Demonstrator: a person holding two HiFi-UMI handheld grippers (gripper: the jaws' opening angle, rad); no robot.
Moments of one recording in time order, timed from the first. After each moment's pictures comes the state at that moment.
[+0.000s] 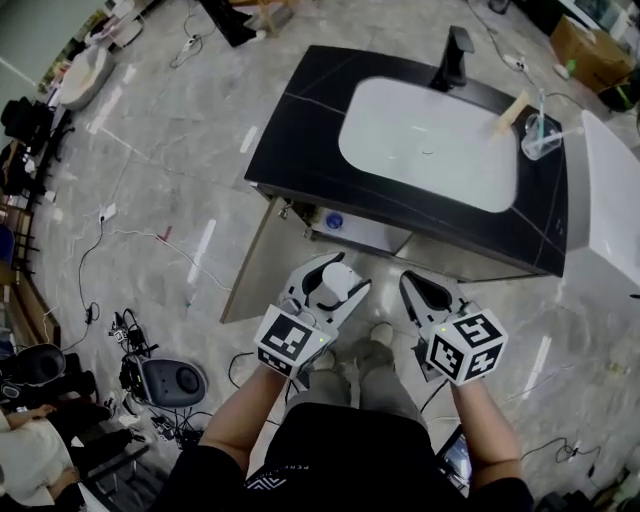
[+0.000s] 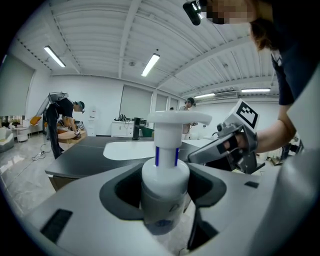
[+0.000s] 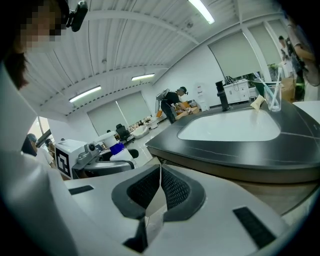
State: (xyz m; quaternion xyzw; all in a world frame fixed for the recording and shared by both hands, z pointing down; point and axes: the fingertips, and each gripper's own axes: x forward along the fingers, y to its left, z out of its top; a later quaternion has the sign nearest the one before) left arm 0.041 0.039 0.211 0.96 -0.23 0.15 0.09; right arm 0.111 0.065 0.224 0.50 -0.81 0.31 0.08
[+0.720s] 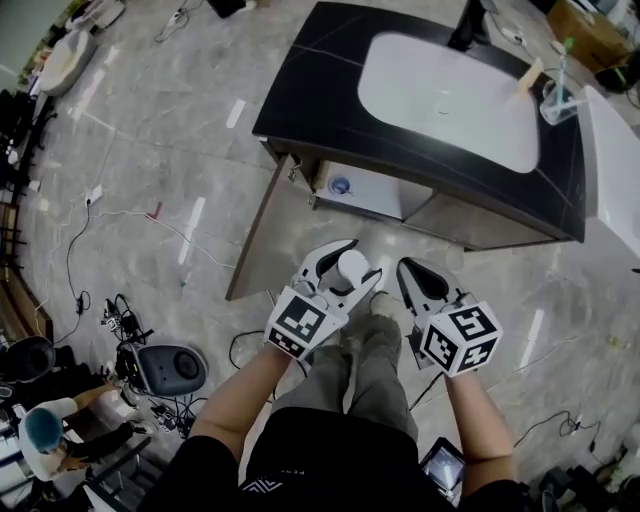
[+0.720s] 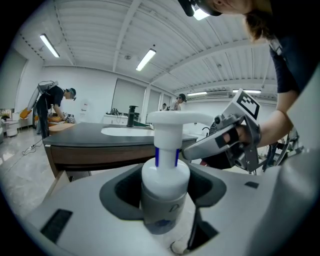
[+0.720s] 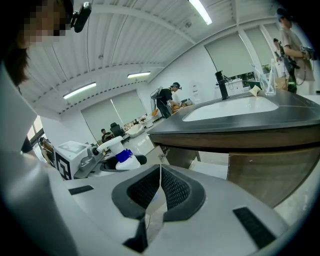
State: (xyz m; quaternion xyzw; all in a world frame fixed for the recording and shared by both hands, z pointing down) left arm 0.000 0.067 0.288 0.97 -0.18 0.16 0.10; right arm 0.045 0.086 0.283 0.52 -0.78 0.32 0.09
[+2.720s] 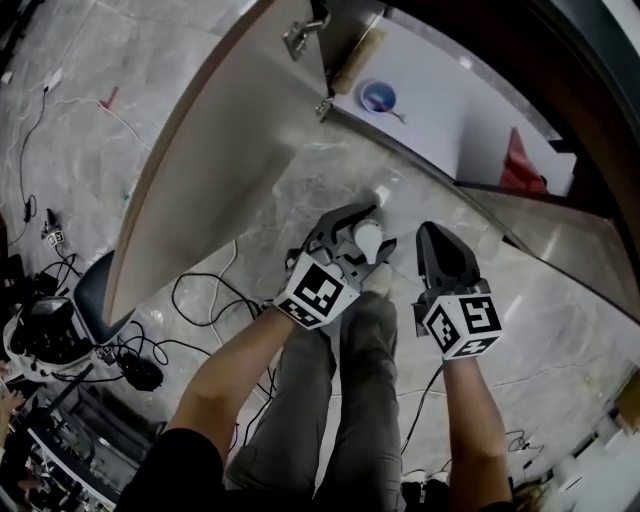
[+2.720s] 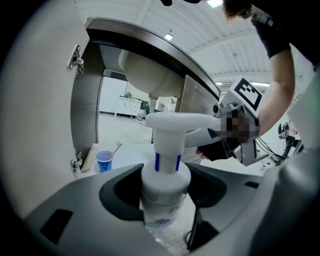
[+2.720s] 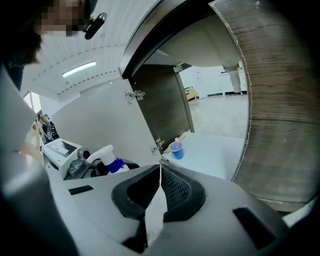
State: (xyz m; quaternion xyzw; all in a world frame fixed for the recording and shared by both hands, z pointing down) left arm -0.007 0.036 0.650 0.94 -0.23 0.19 0.15; right arm 0.045 0.031 0.628 0.50 -0.79 0.31 0.16
